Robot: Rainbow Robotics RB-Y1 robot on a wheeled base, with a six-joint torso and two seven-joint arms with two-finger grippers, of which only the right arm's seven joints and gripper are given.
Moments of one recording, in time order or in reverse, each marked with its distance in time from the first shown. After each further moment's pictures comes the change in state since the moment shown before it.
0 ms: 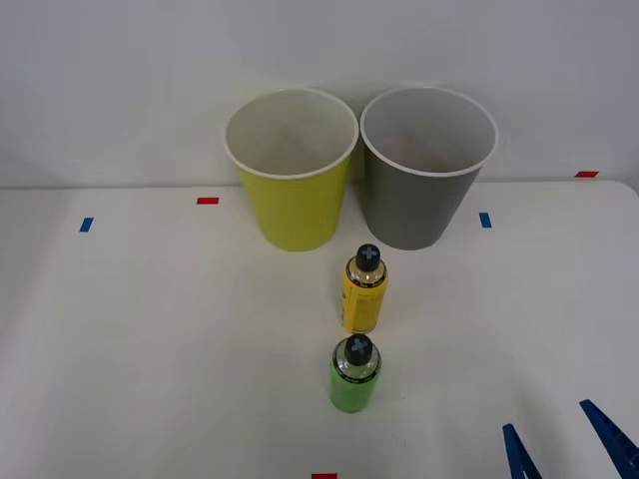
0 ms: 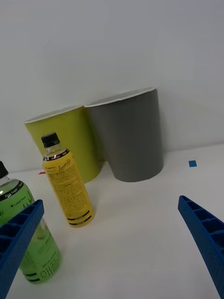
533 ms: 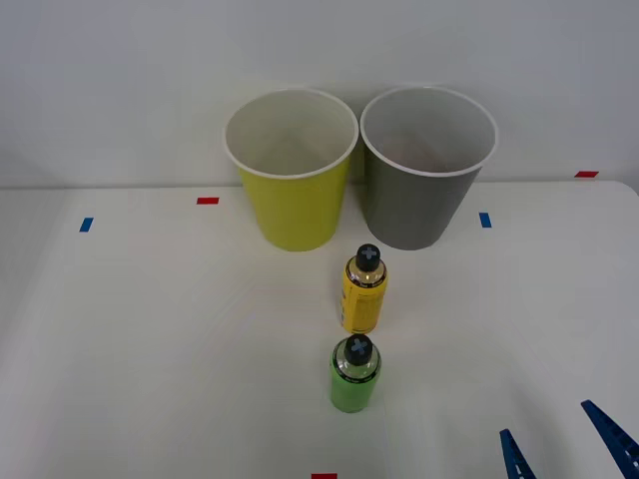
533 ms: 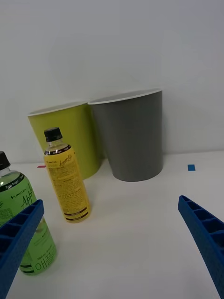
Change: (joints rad) arm 0.008 0.002 -0.015 -0.004 0.023 -0.013 0.033
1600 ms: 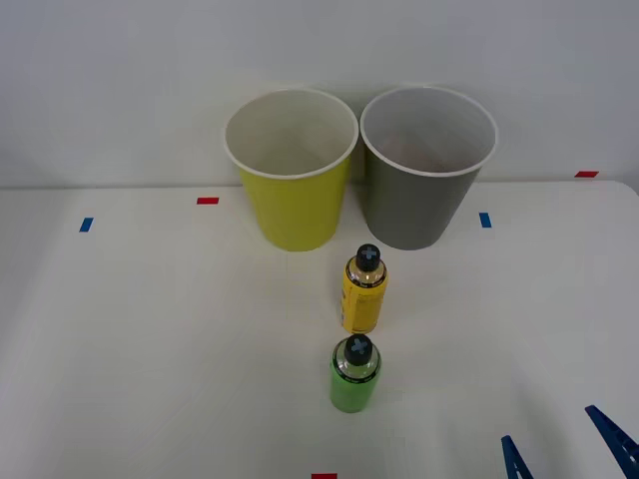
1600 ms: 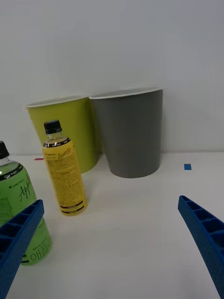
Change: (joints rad) arm 0.012 0.003 -0.010 0.000 0.023 -0.001 0.040
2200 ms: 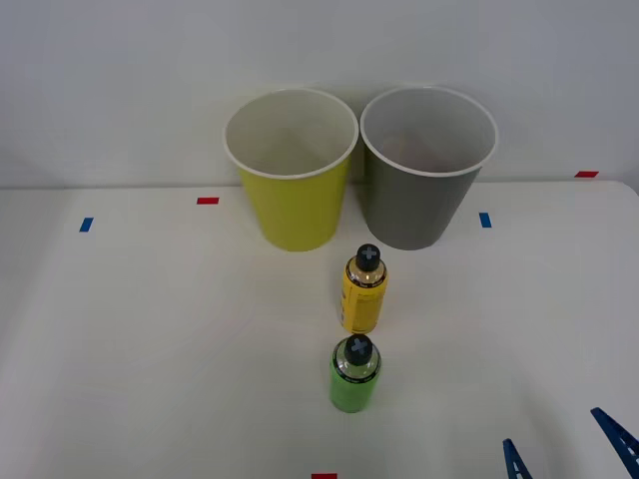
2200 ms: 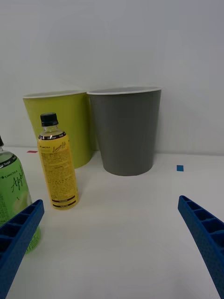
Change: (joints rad) arm 0.005 0.064 -0.055 0.000 0.078 -0.026 -0.010
